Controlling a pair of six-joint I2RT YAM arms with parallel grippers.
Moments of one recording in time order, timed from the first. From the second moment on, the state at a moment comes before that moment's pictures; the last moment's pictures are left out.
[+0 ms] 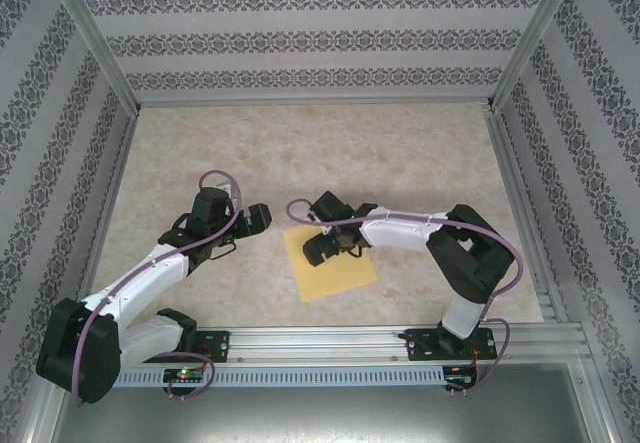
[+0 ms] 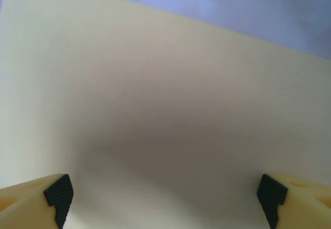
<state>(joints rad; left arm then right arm) -0.35 1.09 0.56 -0.21 0.09 -0.60 0.80 1.76 1.00 -0.43 -0.03 0.27</state>
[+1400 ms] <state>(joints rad) -0.55 1.74 0.88 -0.04 0.42 -0.70 0.45 1.57 0.82 -0.43 -0.14 0.39</state>
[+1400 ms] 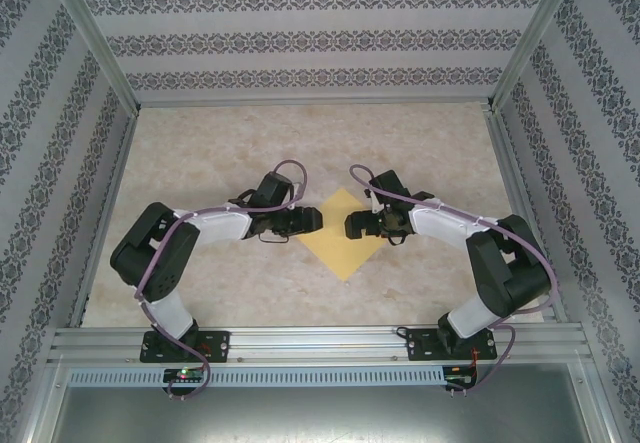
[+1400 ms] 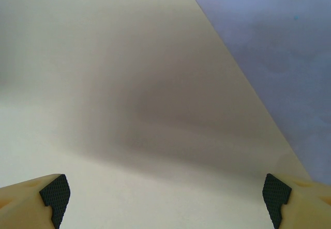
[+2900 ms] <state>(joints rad) -0.47 1.47 0.84 -0.02 0.43 -0.72 0.40 1.46 0.73 -0.12 -0.48 0.59</state>
